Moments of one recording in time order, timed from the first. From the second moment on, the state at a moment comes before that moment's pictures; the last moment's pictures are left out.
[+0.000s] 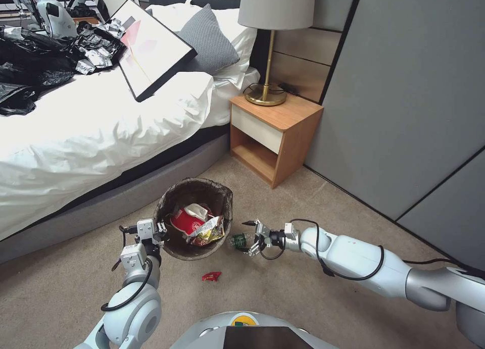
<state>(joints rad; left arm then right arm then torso) 1.64 -1.07 -0.35 -2.27 -0.52 0.25 -0.68 -0.49 0.85 -0.82 1.25 0.65 0.31 -0.49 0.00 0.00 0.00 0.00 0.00</state>
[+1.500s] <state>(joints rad) 1.63 -1.07 -0.33 -2.28 -0.53 0.25 -0.68 -0.53 1.05 -0.67 0.72 0.52 0.48 -0.54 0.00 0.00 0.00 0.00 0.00</state>
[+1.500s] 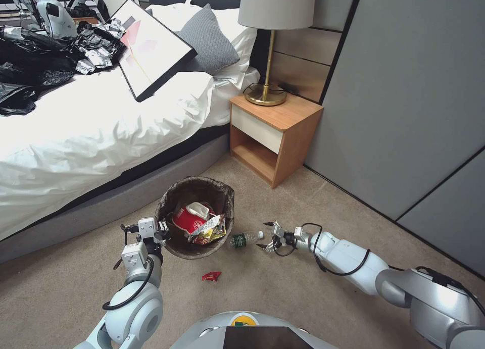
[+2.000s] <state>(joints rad) 1.64 -1.08 -0.34 -2.29 -0.52 0.25 -0.68 -0.50 1.19 -0.65 0.60 0.49 0.52 -0.54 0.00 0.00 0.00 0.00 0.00</state>
